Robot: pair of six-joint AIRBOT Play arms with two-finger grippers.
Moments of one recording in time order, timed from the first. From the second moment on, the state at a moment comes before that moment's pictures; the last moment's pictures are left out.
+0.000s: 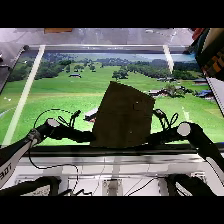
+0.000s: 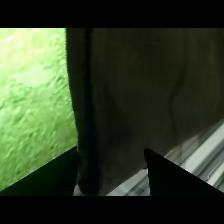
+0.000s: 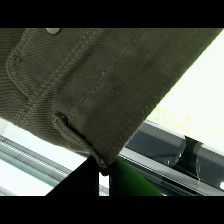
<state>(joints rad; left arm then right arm) -0.16 -1.37 0.57 0.66 -0.99 -0.94 0.15 -0.93 0.55 -1.15 1.08 1.27</state>
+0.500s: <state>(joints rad) -0.17 -1.39 0.57 0.71 -0.99 -0.92 0.15 -0.93 0.56 -1.12 1.08 1.27</state>
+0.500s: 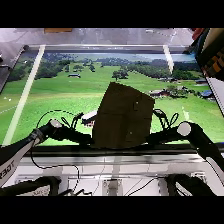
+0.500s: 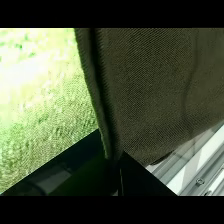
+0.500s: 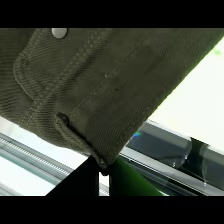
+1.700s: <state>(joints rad) -0.09 -0.30 1.02 0.73 -0.63 -1.15 0.46 -0.70 1.35 -0.91 1.09 1.37</state>
